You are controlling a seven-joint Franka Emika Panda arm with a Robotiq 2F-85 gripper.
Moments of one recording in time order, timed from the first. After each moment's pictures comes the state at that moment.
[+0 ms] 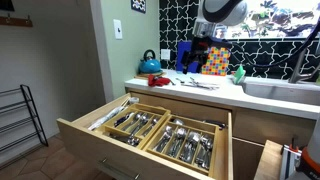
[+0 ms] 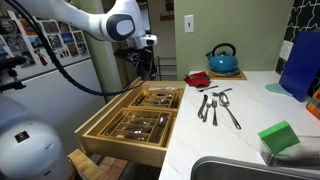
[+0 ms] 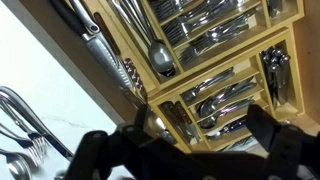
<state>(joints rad) -0.03 -0.42 -0.02 -2.39 0.05 2.19 0.09</state>
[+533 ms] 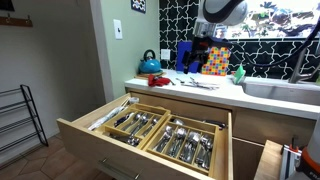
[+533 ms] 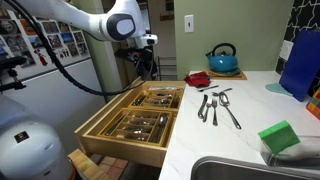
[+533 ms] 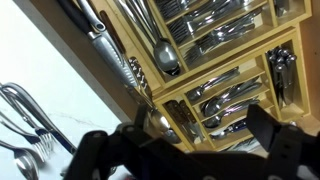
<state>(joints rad) -0.03 -0.42 -0.02 -2.39 0.03 2.19 0.09</state>
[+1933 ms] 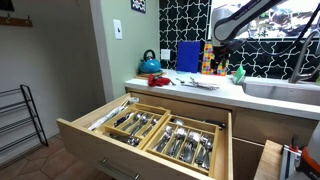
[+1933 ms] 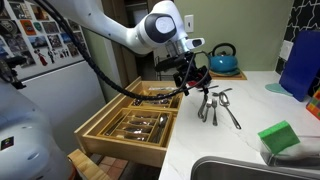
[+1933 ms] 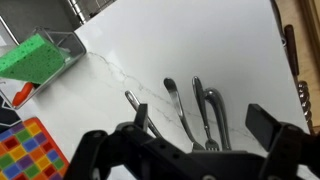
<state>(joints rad) -0.25 -0.21 -0.20 -2.25 -0.45 2.21 -0.08</state>
